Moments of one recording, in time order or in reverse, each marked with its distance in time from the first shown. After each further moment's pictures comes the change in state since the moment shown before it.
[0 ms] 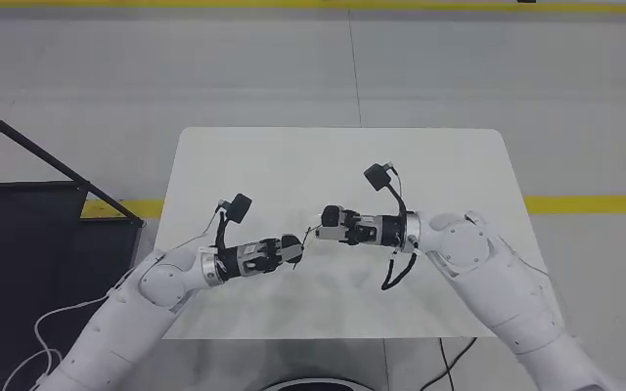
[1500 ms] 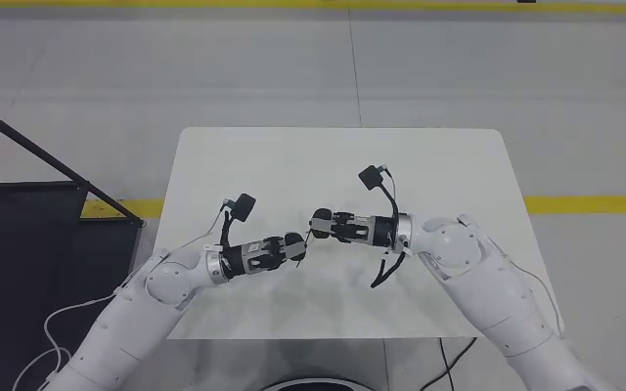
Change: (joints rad) left arm -0.010 -0.037 -0.005 0.035 0.002 0.004 -0.015; right arm -0.028 -0.040 0.026 0.004 -0.041 0.079 -0.015
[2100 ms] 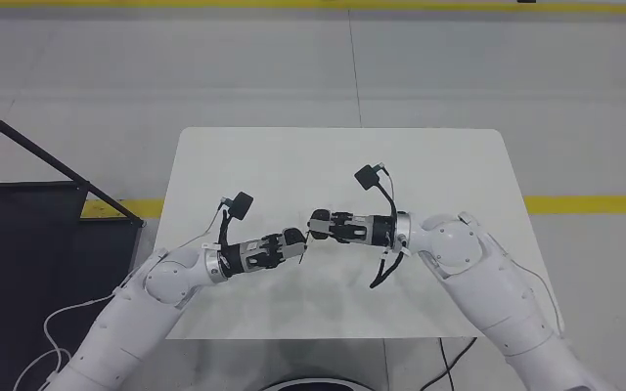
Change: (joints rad) left arm 0.003 -0.008 -0.017 0.012 -0.012 0.001 -0.009; right arm 0.006 -0.009 0.013 -0.024 -0.039 0.029 0.037
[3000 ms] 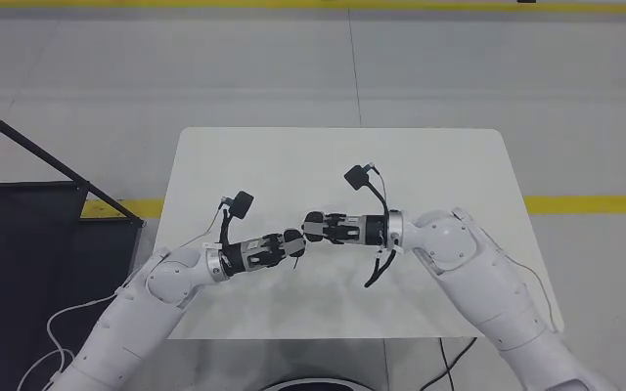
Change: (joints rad) left arm 0.001 -0.016 -0.008 0.007 0.021 -0.002 0.010; right arm 0.027 -0.026 -0.019 0.025 -0.014 0.023 0.033
